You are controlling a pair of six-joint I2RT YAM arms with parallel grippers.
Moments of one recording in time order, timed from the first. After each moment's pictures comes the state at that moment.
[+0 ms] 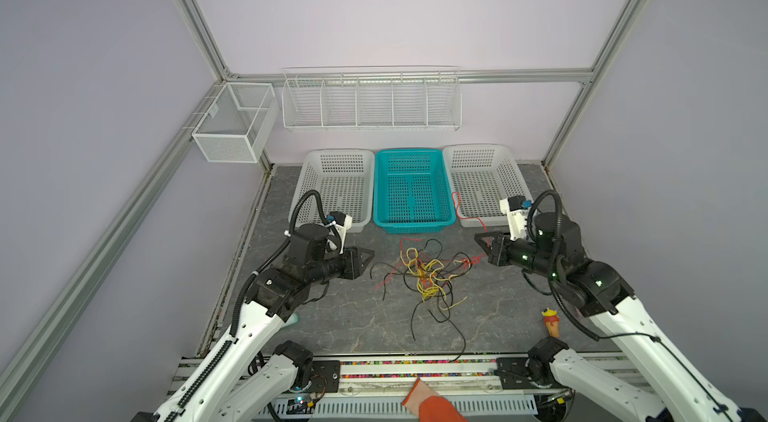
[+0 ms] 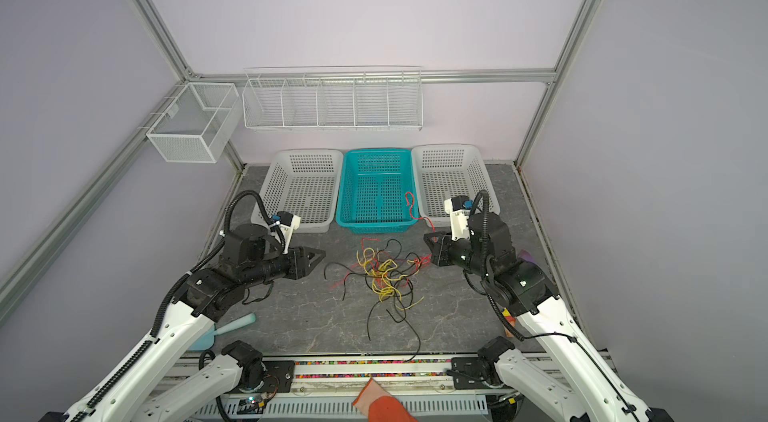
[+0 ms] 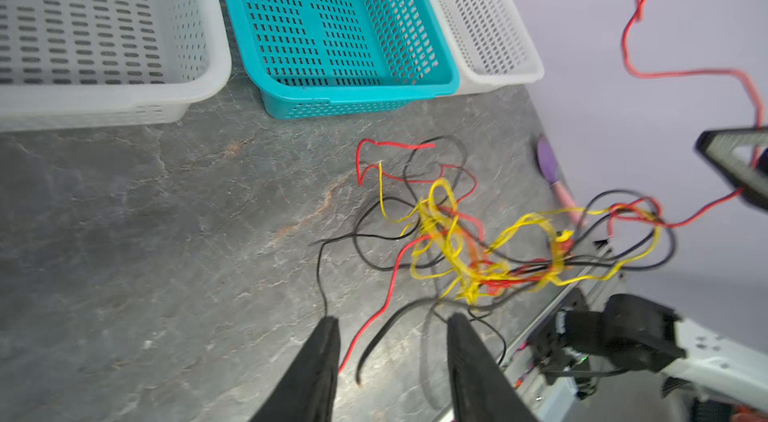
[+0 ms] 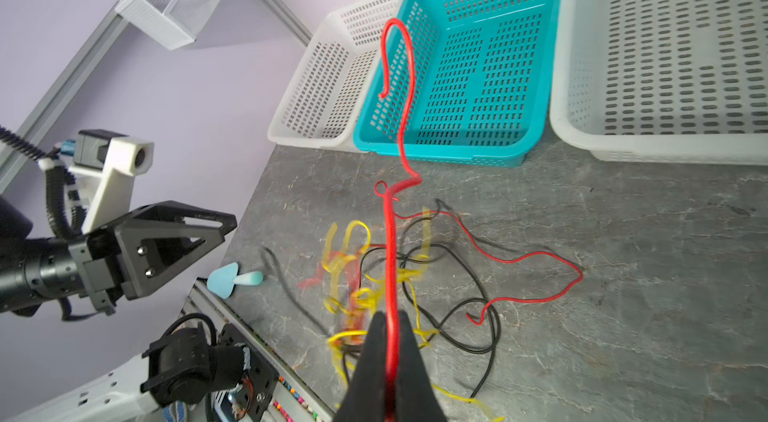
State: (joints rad) left arm -0.52 0.82 0.84 -0.61 0.34 -0.45; right arm 0.52 0.84 0.99 -0.65 -0.24 0.52
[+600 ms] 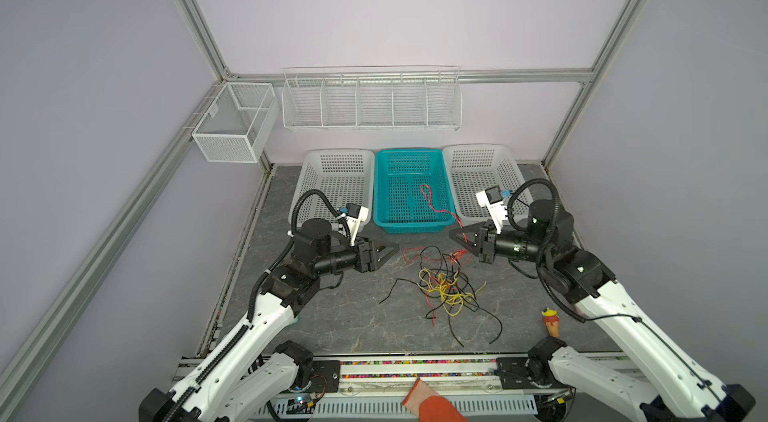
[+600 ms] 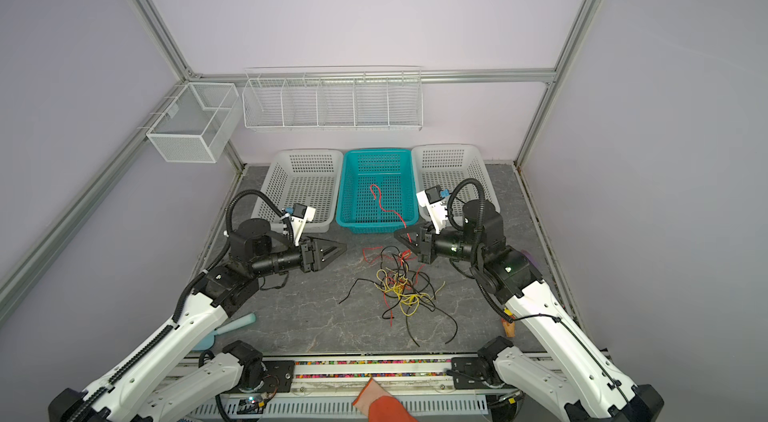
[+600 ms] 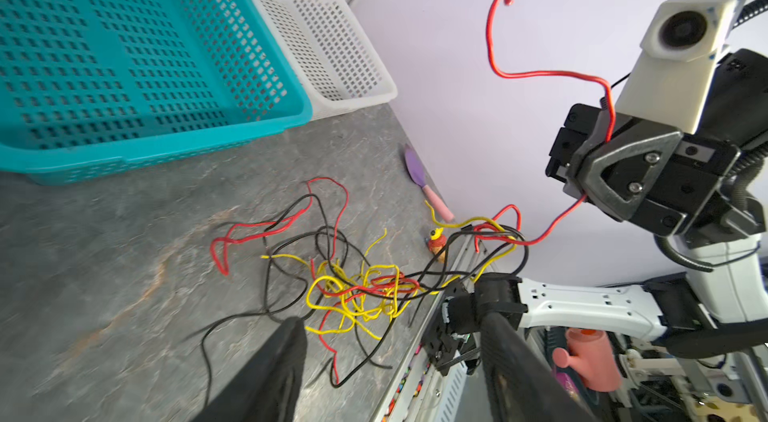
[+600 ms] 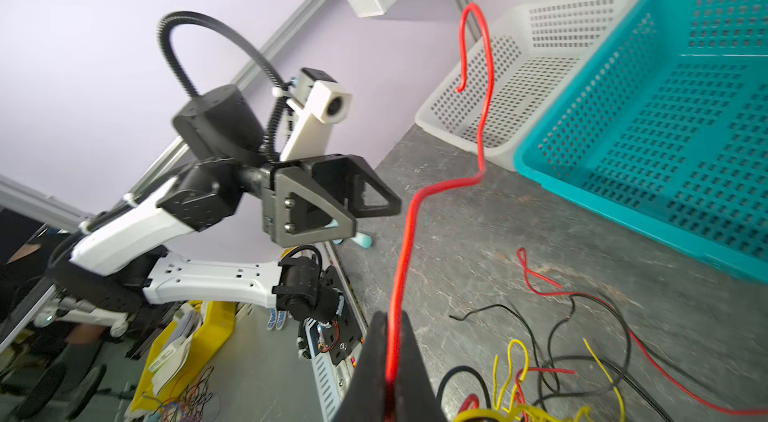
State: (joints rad) left arm -0.54 0.92 0.72 -0.12 0.68 -0.62; right arm 0.53 0.95 1.00 -0.34 -0.70 0.46
